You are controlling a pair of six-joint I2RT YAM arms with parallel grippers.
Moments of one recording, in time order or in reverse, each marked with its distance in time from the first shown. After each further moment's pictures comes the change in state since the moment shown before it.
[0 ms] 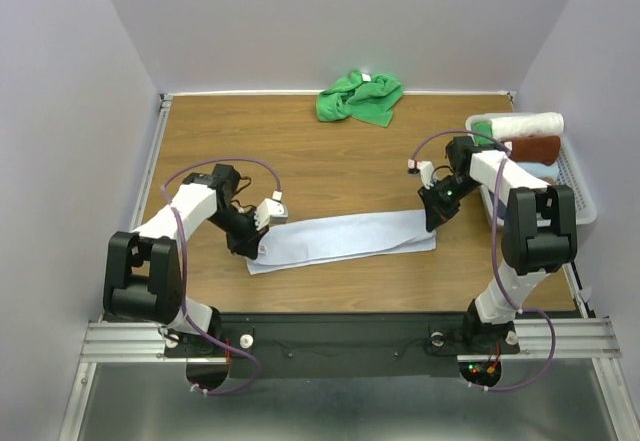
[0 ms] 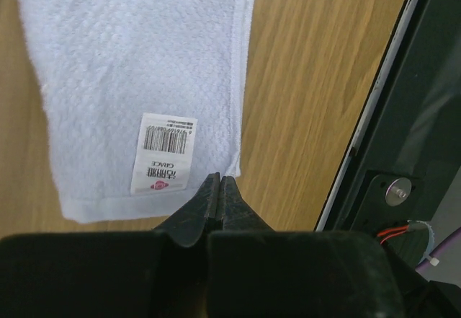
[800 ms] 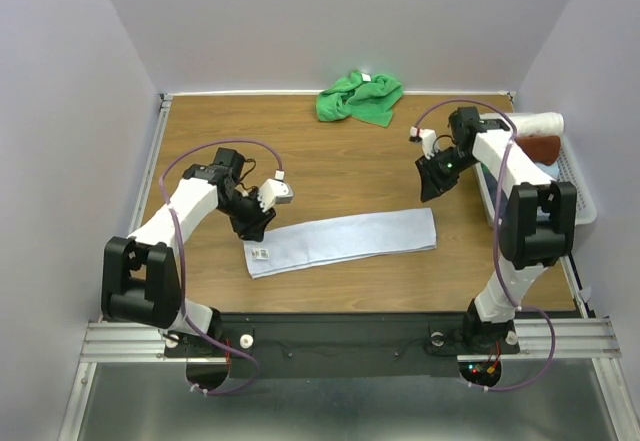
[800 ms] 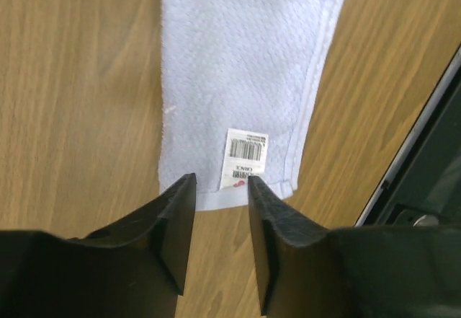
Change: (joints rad) left arm -0.062 -0.015 0.078 0.101 -0.076 -0.164; right arm 0.005 0.038 0.253 -0.033 -0.025 0.067
